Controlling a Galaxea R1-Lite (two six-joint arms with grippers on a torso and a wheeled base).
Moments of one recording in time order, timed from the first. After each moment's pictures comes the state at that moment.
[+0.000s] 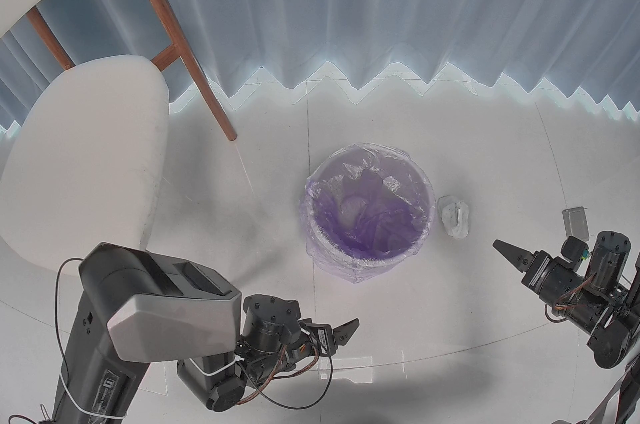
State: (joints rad) left arm -0.71 2.49 -0.62 -1.40 0.00 -0.56; right arm 0.01 1.87 -0.04 -1.55 0.19 0.64
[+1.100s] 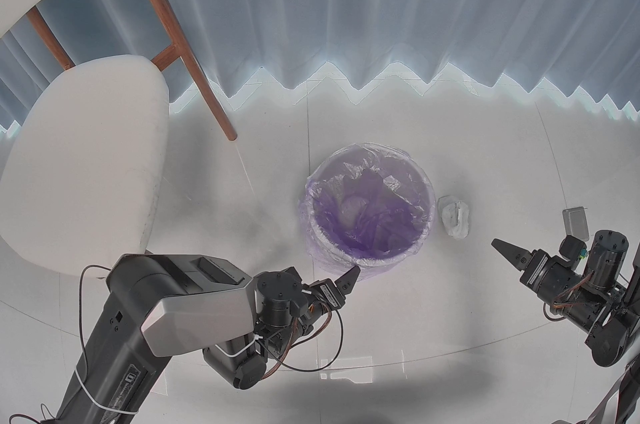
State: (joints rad) left arm -0.66 2.61 -0.90 -1.50 0.08 -0.79; right arm 0.00 1.88 -0.06 -1.55 0.19 0.64
